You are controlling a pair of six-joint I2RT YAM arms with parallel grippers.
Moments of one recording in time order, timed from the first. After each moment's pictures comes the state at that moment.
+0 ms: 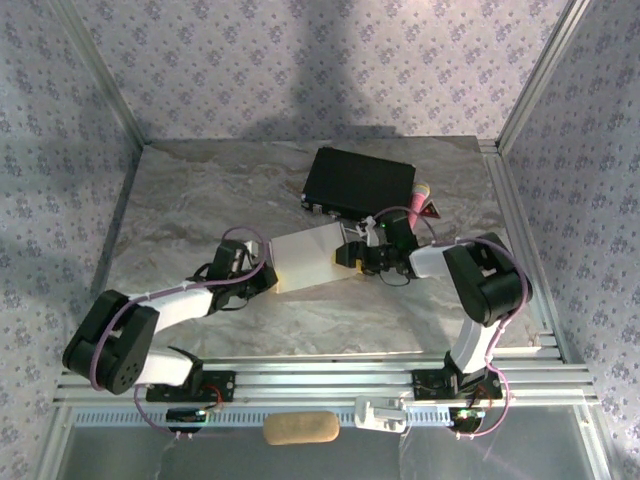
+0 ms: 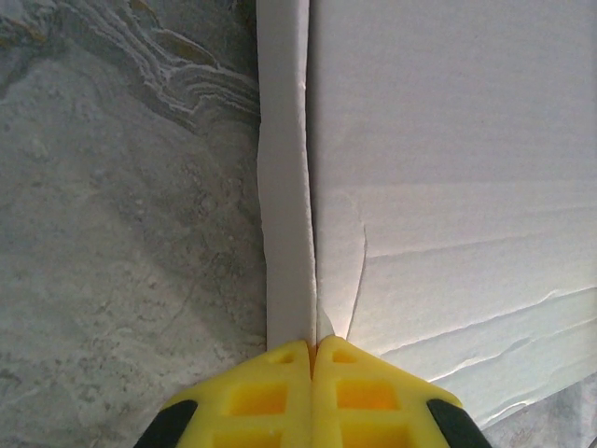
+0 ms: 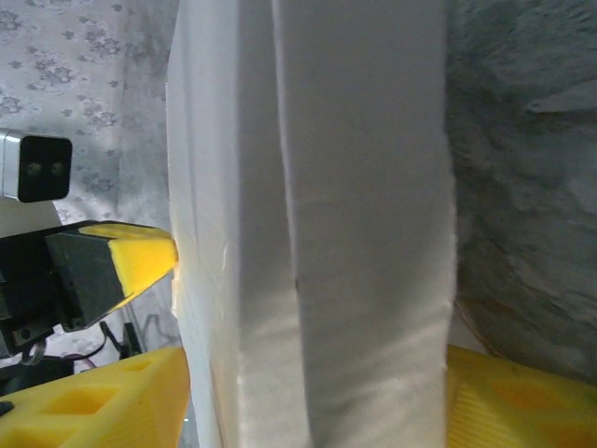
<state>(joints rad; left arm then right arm) -0.46 1.35 0.41 0.12 0.31 -0.85 0.41 1.78 0.72 0.32 -0.81 0.64</state>
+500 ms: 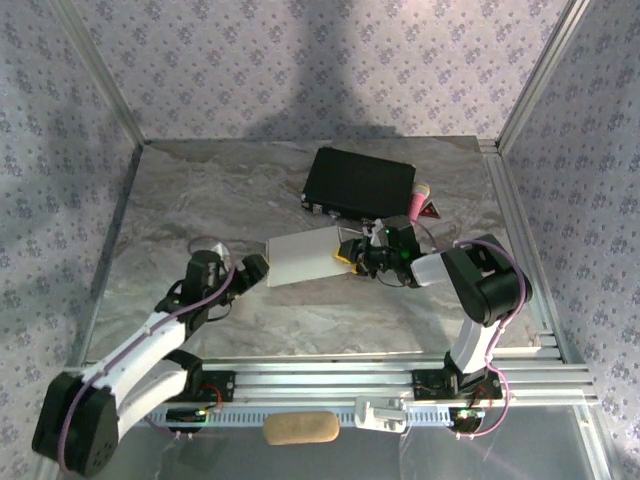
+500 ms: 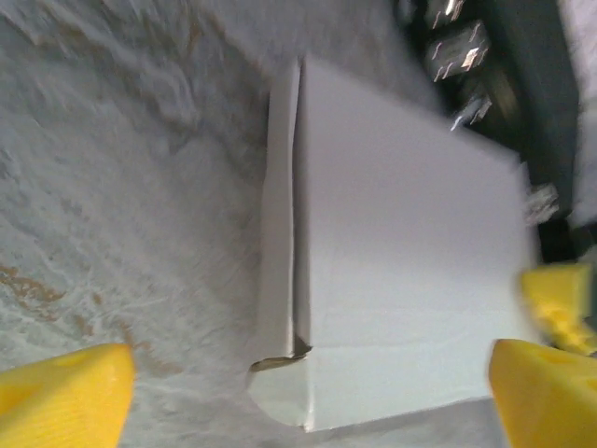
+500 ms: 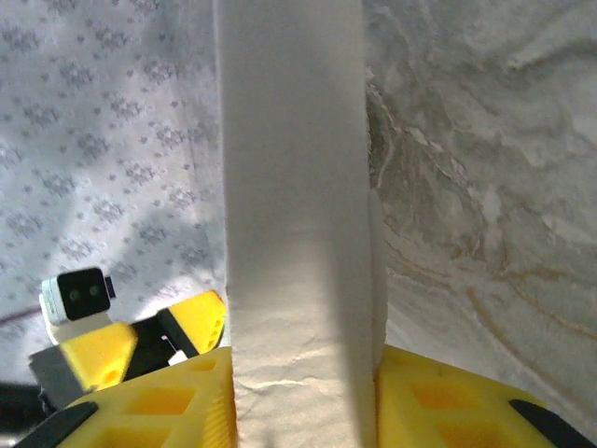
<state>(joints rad) -0.38 0.86 0.33 -0.09 0.19 -0.99 0.41 1.76 0.62 0.57 -0.79 1.17</state>
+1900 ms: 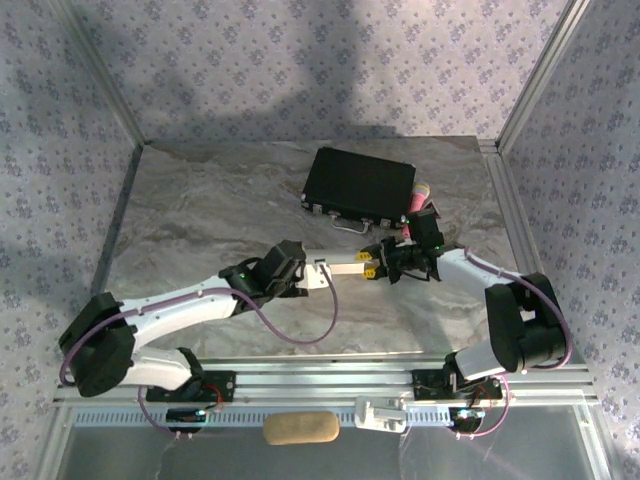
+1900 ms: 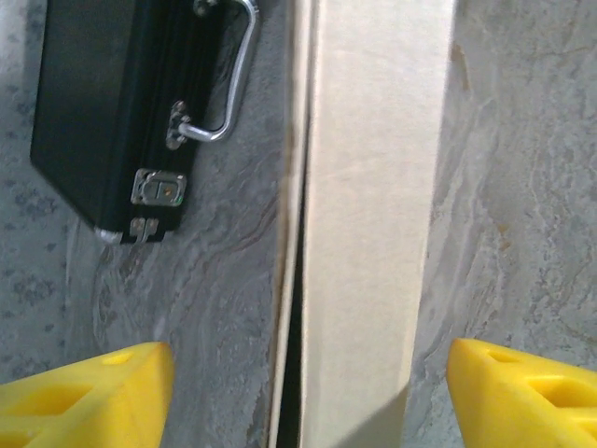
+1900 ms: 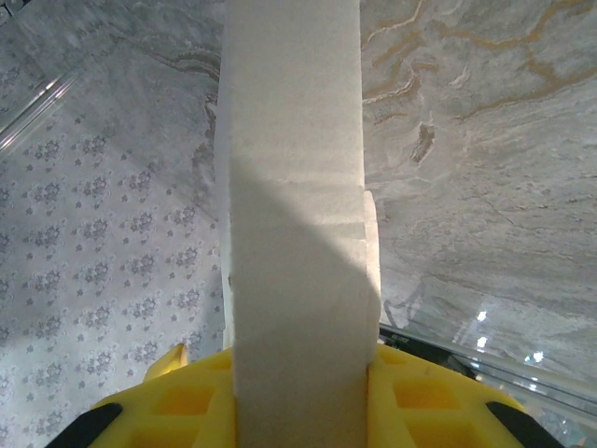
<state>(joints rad) -0.95 1.32 0.76 -0.22 -0.30 0.78 0.30 1.44 0.69 -0.15 -0.83 1.55</state>
